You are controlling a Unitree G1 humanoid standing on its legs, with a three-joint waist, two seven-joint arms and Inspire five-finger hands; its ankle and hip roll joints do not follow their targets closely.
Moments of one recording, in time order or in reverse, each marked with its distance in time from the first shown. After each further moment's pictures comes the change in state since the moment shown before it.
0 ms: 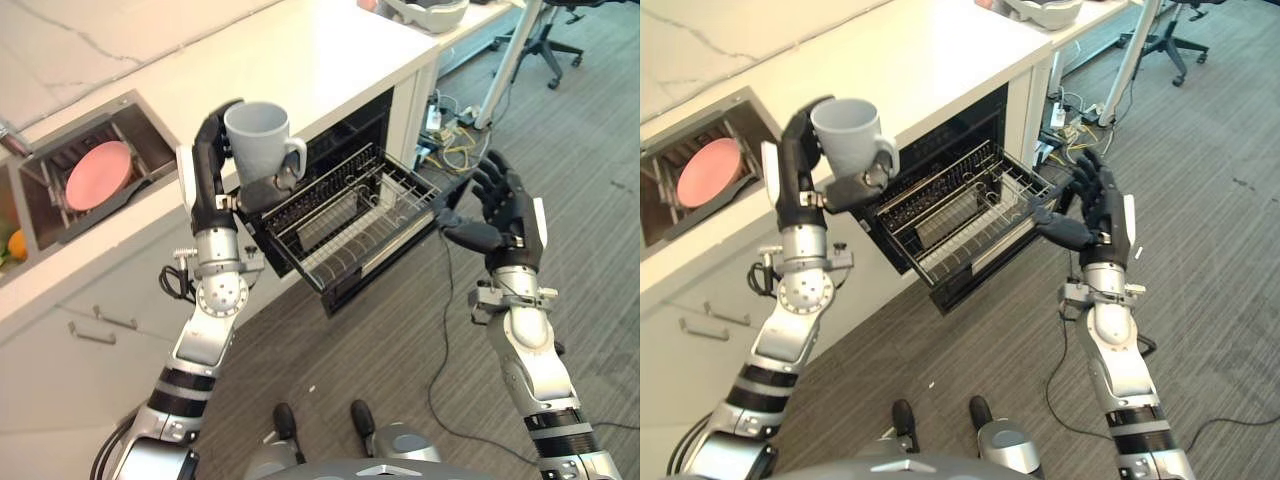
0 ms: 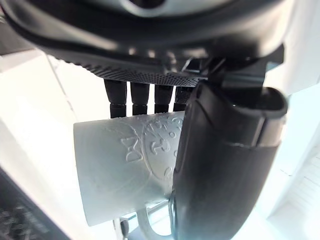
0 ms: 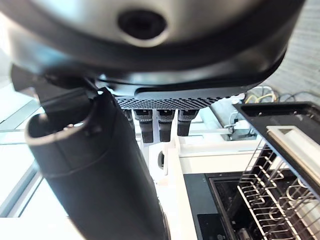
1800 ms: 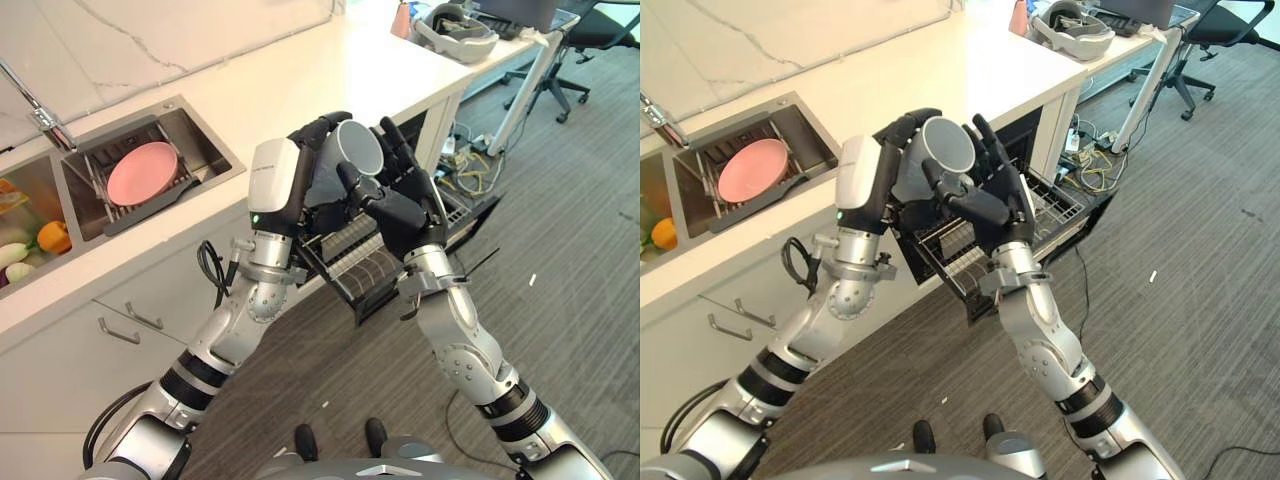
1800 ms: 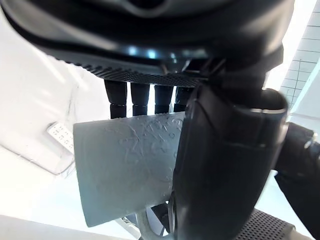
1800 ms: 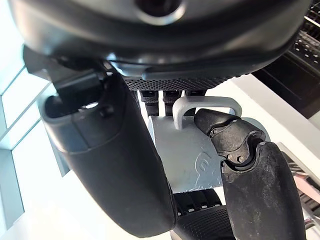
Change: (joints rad) left arm -0.057 0.084 -0.314 0.006 0.466 0.077 0.006; right arm -0.198 0.069 0.437 -0.123 0.601 -0.034 -0.032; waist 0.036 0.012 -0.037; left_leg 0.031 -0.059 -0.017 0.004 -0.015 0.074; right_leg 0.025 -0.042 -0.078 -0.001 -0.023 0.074
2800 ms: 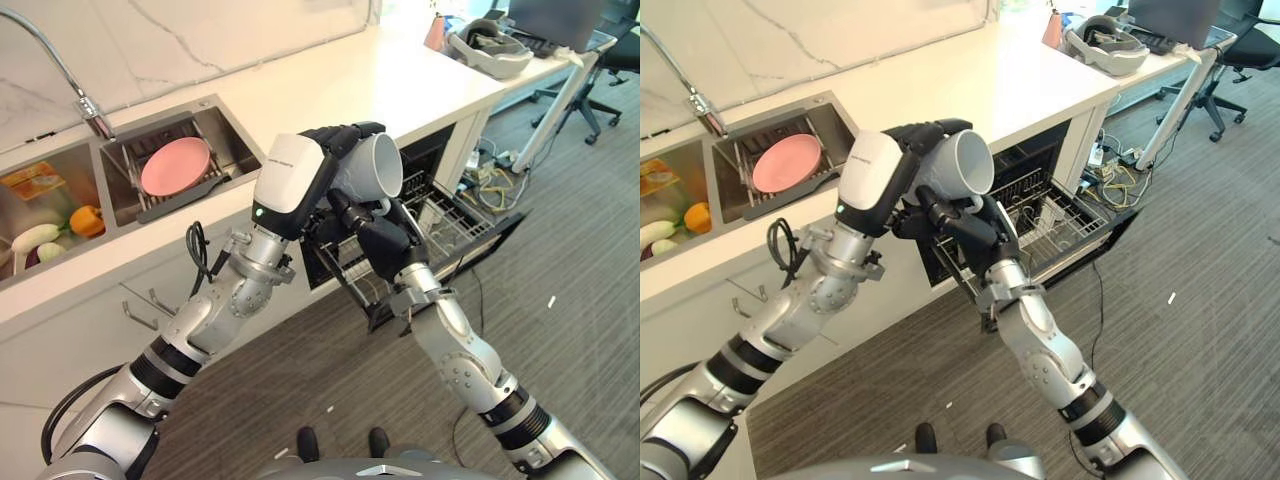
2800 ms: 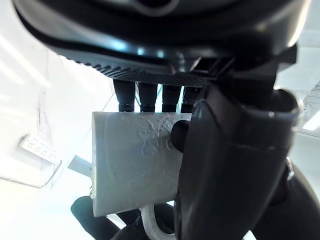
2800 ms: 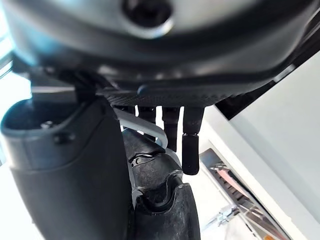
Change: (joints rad) left arm -0.075 0.146 -0.049 0.003 0.008 -0.118 -0.068; right arm 0.041 -0.018 0.014 0.052 -0.001 0.094 0.031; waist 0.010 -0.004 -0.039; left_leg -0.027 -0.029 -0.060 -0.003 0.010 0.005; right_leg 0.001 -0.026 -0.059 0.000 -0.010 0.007
